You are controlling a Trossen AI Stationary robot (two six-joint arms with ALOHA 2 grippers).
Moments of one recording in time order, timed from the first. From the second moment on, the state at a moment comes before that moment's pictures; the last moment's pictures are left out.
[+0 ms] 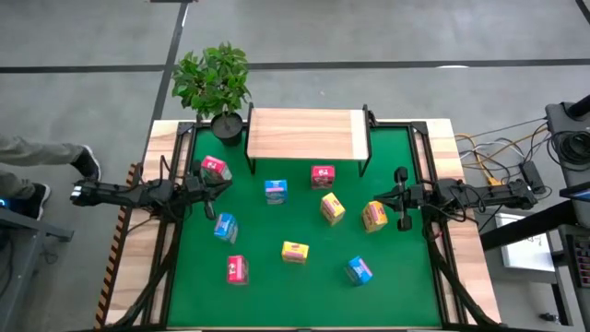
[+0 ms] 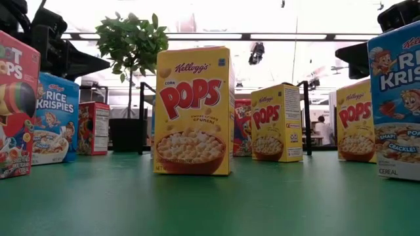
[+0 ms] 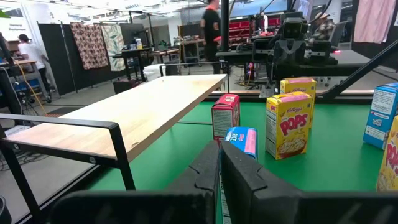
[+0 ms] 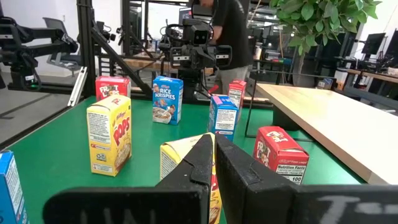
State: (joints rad) left arm -0.14 0.06 0.03 0.04 -0.49 0.09; right arm 0.10 0.04 0.01 0.03 0.11 -0.11
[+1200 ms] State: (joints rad) left arm -0.14 0.06 0.03 0.08 -0.49 0.09; right arm 0.10 0.04 0.01 0.10 0.11 0.30
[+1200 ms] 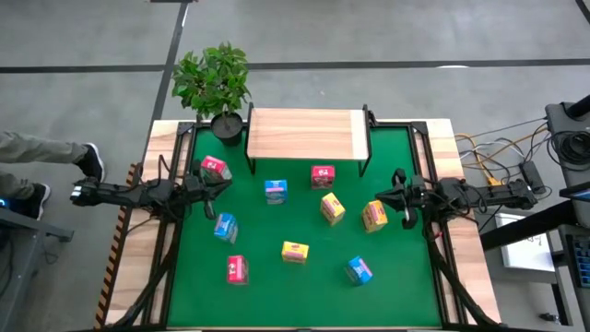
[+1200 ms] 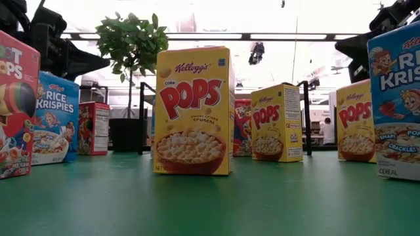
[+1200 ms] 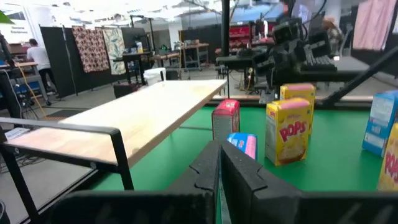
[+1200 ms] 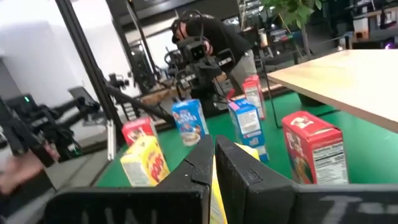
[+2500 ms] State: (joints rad) left arm -0.14 0.06 0.03 0.57 -0.49 0.11; right arm 0.10 0.68 0.28 0.57 0.33 0.25
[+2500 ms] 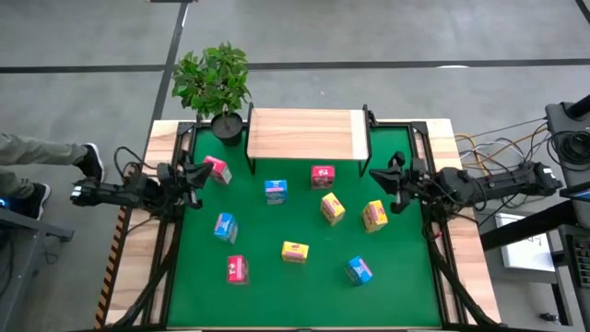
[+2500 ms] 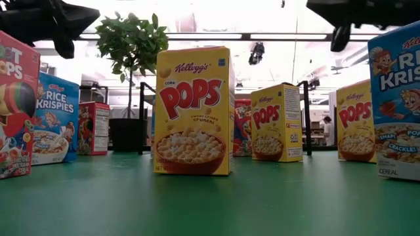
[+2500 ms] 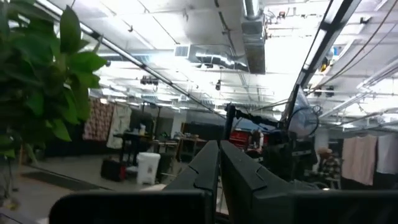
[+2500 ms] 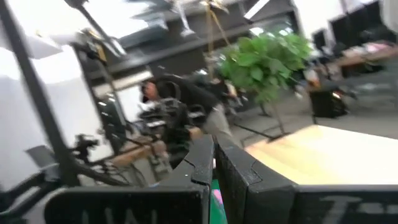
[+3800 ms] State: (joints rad) left arm -0.14 0.06 0.03 0.56 -0.49 0.08; right arm -0.02 1.42 1.31 -0.77 0.41 0.57
